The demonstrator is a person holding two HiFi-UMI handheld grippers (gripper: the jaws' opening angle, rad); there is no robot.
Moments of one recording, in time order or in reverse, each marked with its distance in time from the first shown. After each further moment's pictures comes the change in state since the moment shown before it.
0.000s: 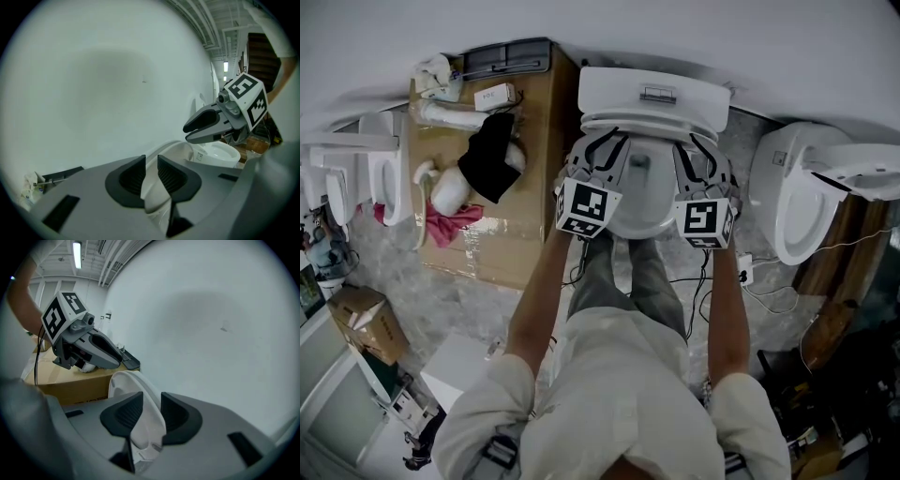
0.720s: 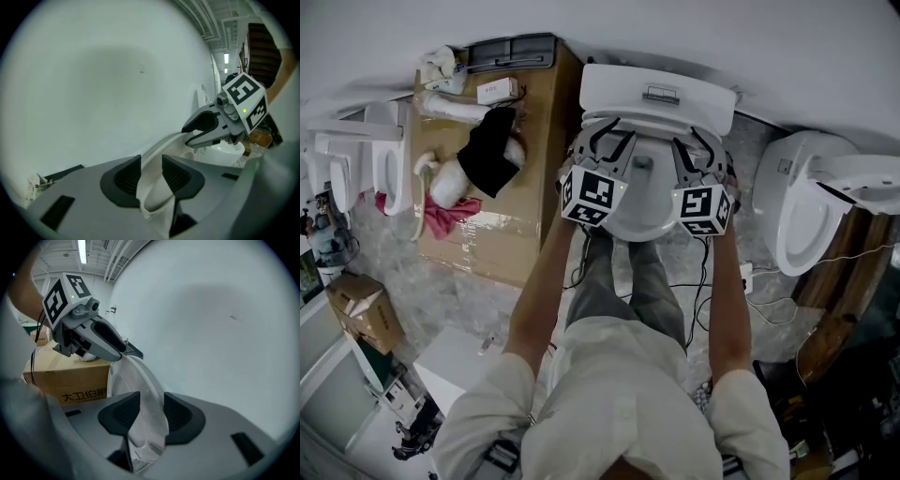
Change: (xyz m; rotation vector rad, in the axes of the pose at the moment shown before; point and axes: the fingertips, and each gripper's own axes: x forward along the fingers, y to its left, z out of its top) left arm 0.025 -0.001 -0.016 0.043 0.062 0.035; right arm 0.034 0.002 -0.038 -0.058 0.040 0.049
